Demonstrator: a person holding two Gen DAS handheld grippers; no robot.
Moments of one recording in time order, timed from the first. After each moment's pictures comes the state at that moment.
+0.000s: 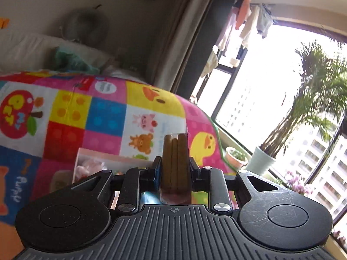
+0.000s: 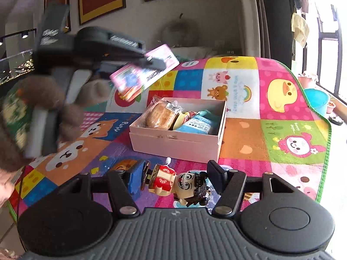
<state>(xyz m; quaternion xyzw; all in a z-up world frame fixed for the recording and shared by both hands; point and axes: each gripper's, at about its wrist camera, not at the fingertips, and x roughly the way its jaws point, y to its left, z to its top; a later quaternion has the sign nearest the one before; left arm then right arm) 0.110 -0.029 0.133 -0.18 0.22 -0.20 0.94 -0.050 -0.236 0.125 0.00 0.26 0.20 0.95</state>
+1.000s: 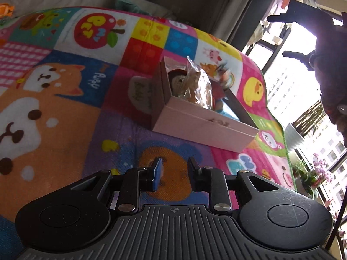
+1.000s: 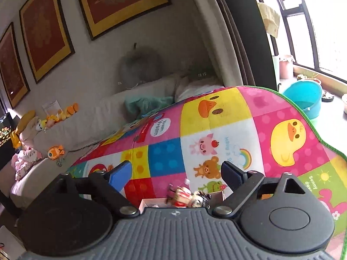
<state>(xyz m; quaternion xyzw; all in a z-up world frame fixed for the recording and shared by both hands) -0.017 0.059 0.024 -0.18 0.33 -0.11 0.92 0.172 -0.218 0.240 0.14 0.24 0.12 0.95</state>
